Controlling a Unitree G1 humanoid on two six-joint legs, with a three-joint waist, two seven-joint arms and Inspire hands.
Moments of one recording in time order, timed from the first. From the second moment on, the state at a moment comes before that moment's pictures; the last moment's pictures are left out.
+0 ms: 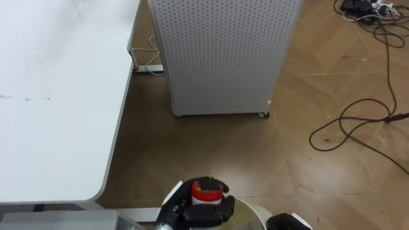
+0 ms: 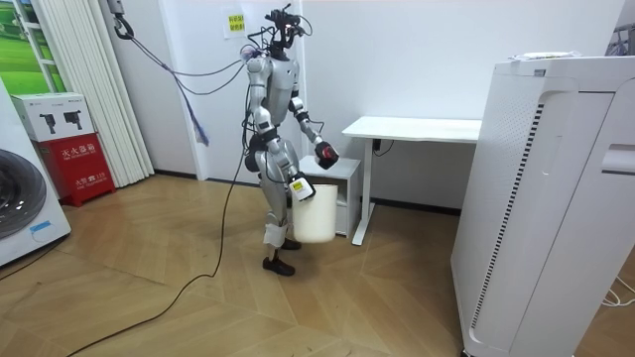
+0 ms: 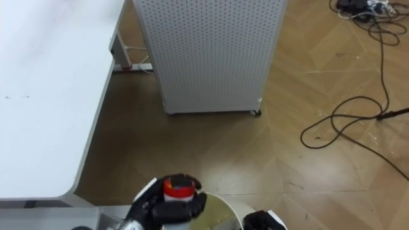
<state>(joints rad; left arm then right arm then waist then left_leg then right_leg) -0.20 0.20 -0.54 0.71 -0.53 -0.24 -0.19 -0.29 -0.28 0.40 1.09 0.23 -0.10 0.11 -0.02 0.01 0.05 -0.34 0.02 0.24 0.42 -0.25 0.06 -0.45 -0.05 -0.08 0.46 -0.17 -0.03</state>
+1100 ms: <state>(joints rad) -0.19 0.24 -0.56 0.72 -0.51 -0.23 -0.34 -0.29 -0.27 0.41 1.09 0.23 -0.12 0.11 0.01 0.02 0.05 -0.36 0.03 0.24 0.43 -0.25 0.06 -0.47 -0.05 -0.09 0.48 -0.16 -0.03</state>
